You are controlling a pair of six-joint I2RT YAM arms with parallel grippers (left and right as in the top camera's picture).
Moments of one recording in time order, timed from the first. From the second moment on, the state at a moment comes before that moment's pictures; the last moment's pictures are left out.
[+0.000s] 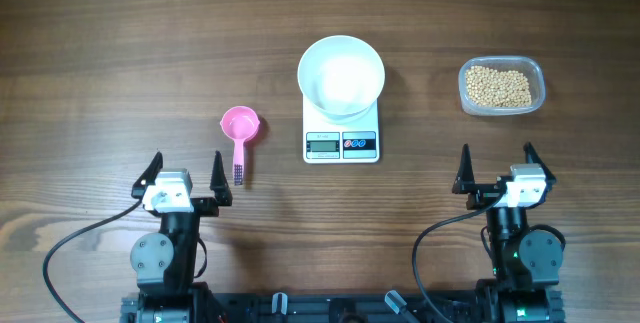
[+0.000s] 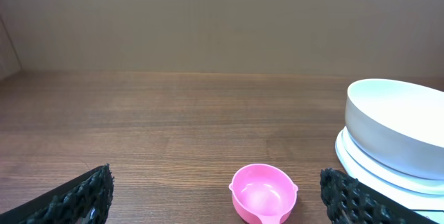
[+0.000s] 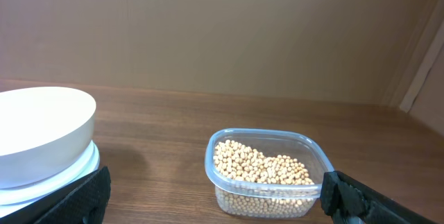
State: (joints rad) left arm 0.05 0.02 0.01 -0.07 0.05 -0.02; right arm 0.03 0.02 0.01 0.00 0.03 -0.08
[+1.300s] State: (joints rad) left arm 0.05 0.02 0.01 -0.07 0.08 -0.04; right arm 0.03 0.02 0.01 0.00 0.03 -0.08
